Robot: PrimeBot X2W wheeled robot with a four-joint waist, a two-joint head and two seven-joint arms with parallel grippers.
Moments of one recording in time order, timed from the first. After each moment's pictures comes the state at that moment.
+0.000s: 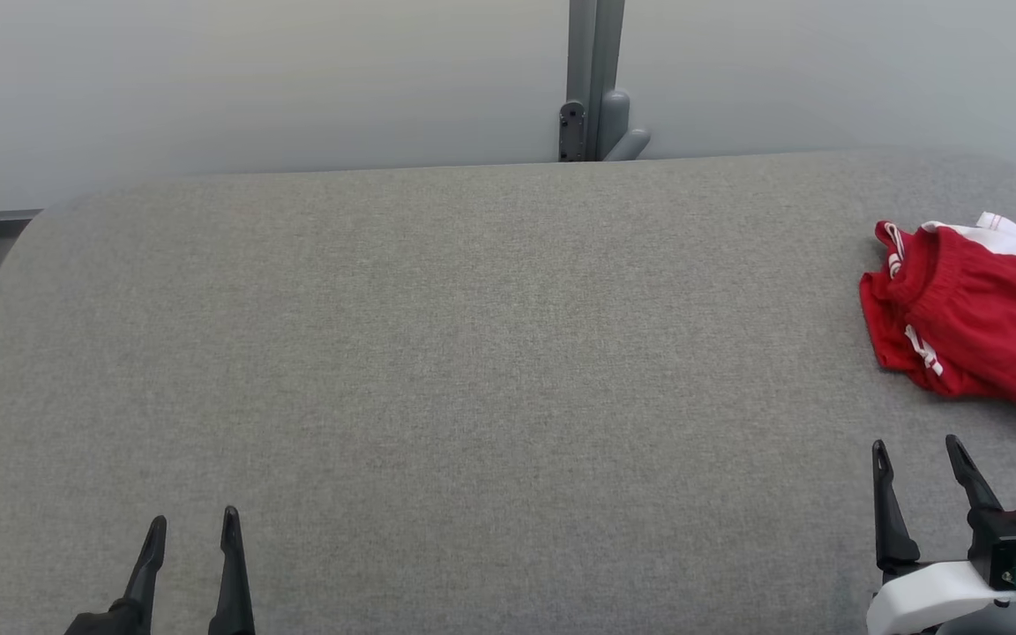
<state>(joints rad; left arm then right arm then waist) 0.15 0.05 0.06 0.14 -0.19 -0.13 -0.26 0.07 -0.05 -0.17 0.16 -0.07 0.13 -0.26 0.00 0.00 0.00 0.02</state>
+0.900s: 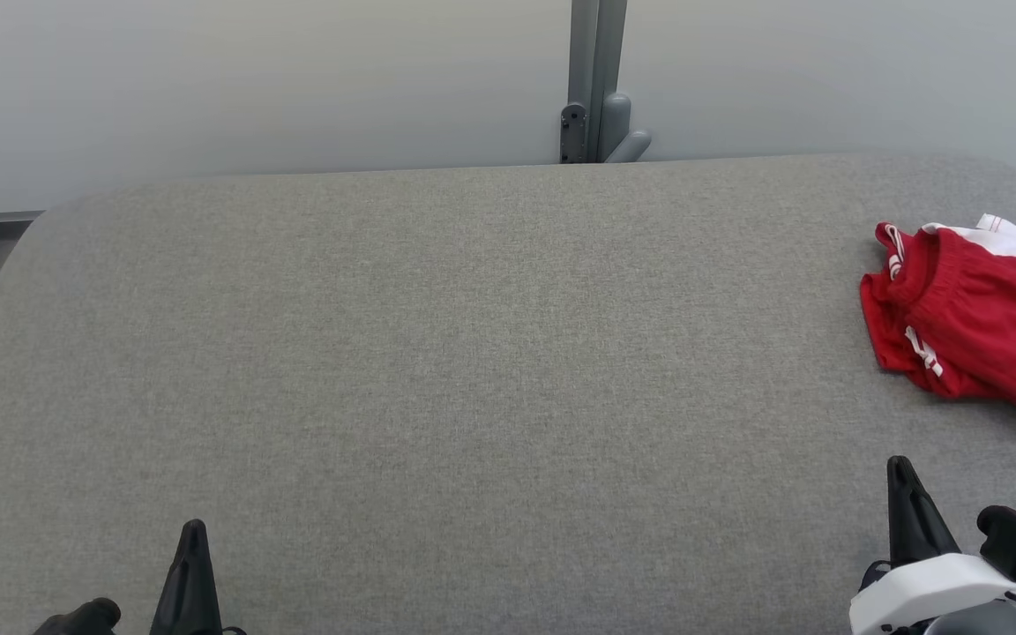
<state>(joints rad) 0.13 0.04 0.06 0.21 -0.46 -0.13 -0.20 0.06 -0.03 -0.13 0.21 0.23 0.13 -0.18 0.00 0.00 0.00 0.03</state>
